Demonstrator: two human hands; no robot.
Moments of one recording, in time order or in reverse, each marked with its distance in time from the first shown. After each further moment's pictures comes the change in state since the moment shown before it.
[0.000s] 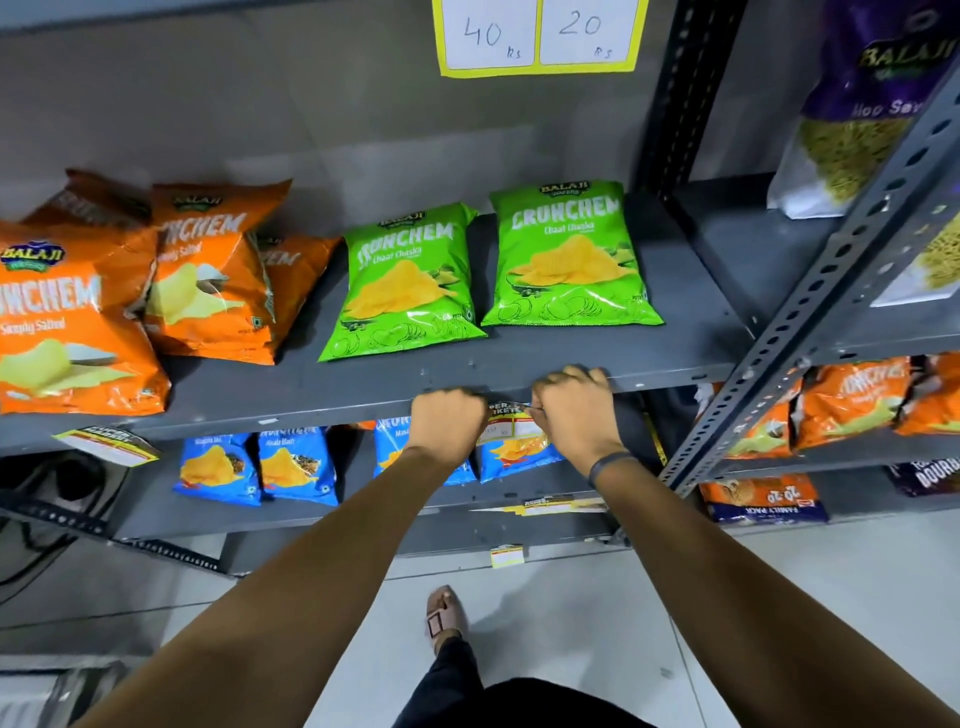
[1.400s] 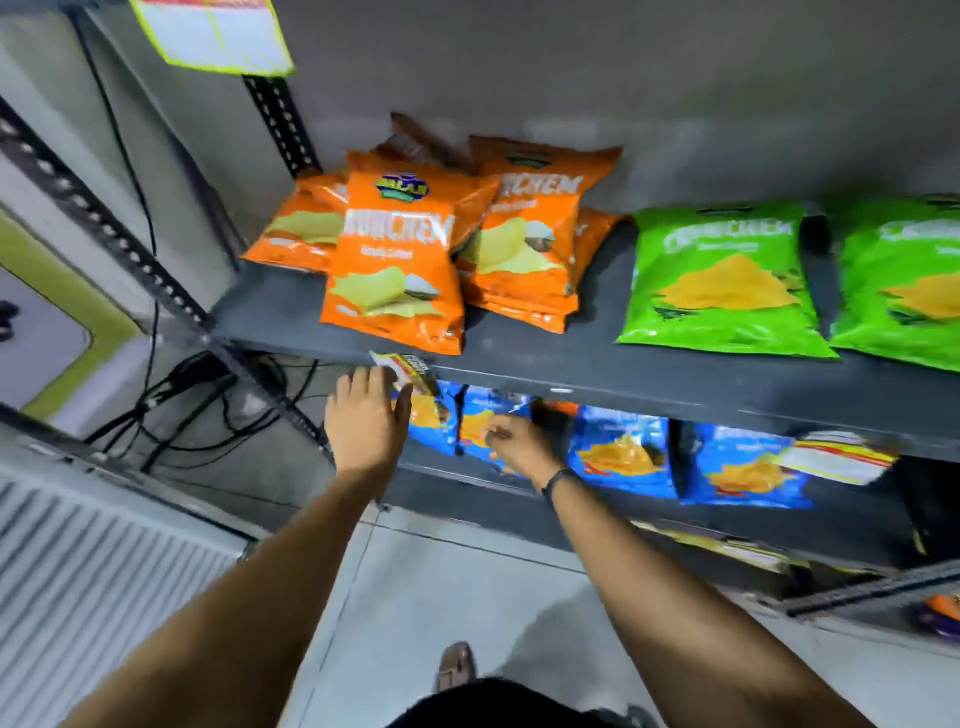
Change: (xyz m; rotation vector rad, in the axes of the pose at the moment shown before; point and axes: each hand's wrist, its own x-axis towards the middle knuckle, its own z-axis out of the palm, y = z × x) left_hand -0.161 -0.349 0.079 -0.161 0.327 -0.625; right_hand 0.040 -0.364 0.084 1.015 -0.626 0.040
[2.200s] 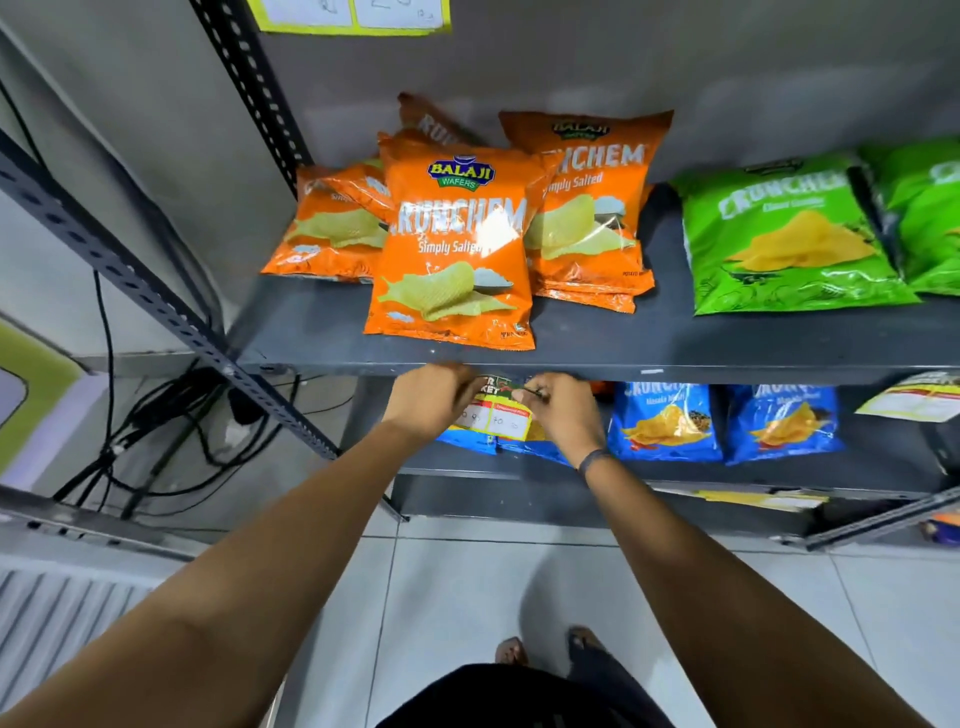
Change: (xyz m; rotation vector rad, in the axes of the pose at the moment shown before) left_hand 0.073 -0.053 0.012 -0.169 -0.331 0.544; right_hand 0.023 -0.057 0.044 -0.145 0.477 -0.047
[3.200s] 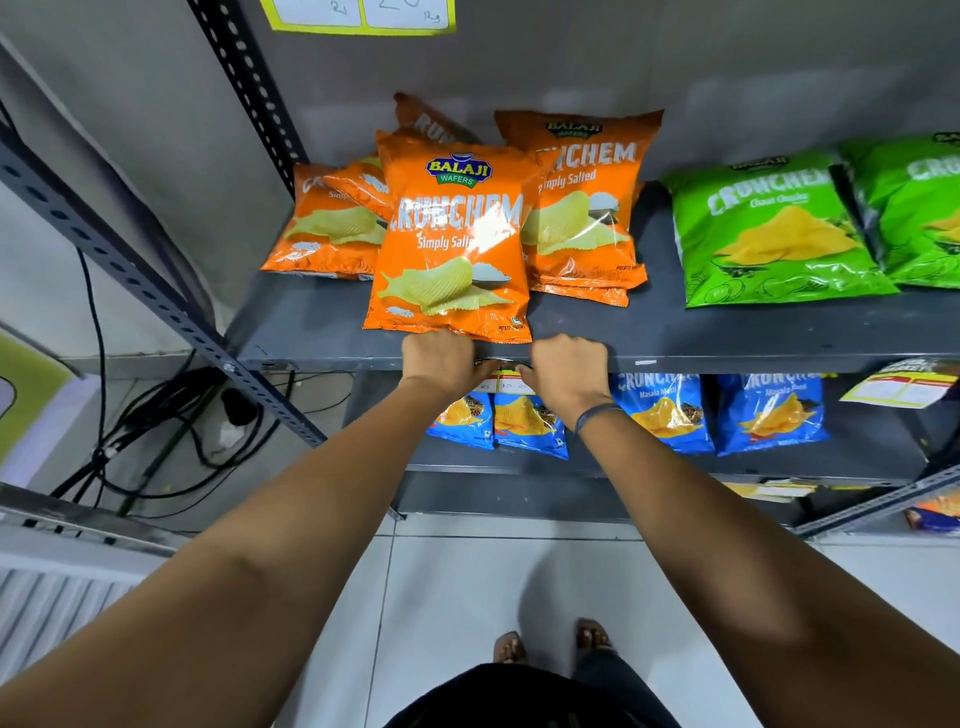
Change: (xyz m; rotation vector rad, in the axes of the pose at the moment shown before) left_hand 0.028 0.021 -0.020 0.381 -0.058 -0.121; right_hand -0.002 -0.048 -0.037 -0.848 0.064 -0.242
